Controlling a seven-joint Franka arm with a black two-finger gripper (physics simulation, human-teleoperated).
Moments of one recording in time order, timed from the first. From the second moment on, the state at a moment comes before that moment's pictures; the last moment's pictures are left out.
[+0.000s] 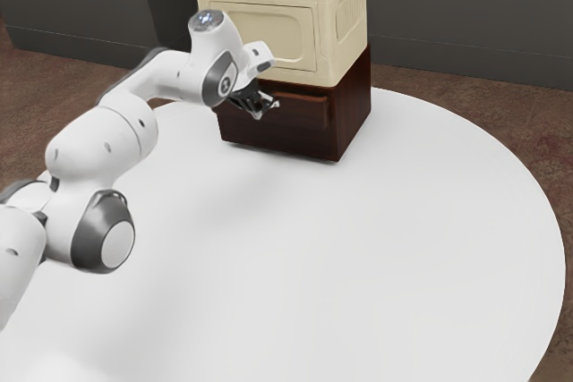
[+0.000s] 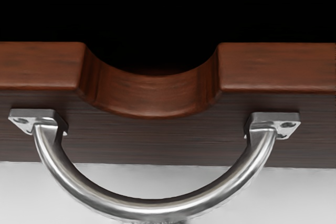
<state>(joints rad) 0.04 1.14 0.08 -0.54 -0.02 2.16 -0.03</state>
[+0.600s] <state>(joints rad) 0.06 1.18 0.06 -0.52 -0.03 2.32 0.00</state>
